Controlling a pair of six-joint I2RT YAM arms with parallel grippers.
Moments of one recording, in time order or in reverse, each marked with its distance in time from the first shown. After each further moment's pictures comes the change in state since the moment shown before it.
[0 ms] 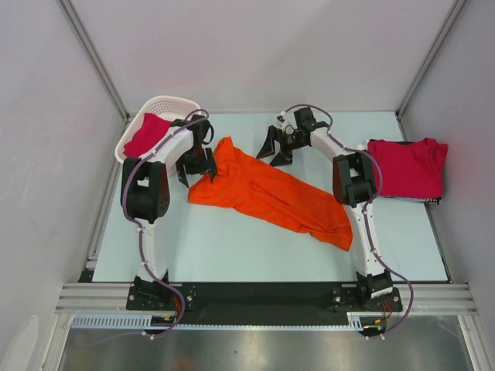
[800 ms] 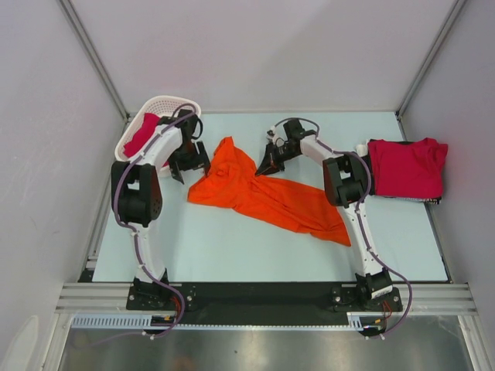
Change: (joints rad) left arm 0.060 -0.072 -0.036 0.020 0.058 -0.007; right arm 0.056 0.092 0.010 -0.053 -0.076 0.016
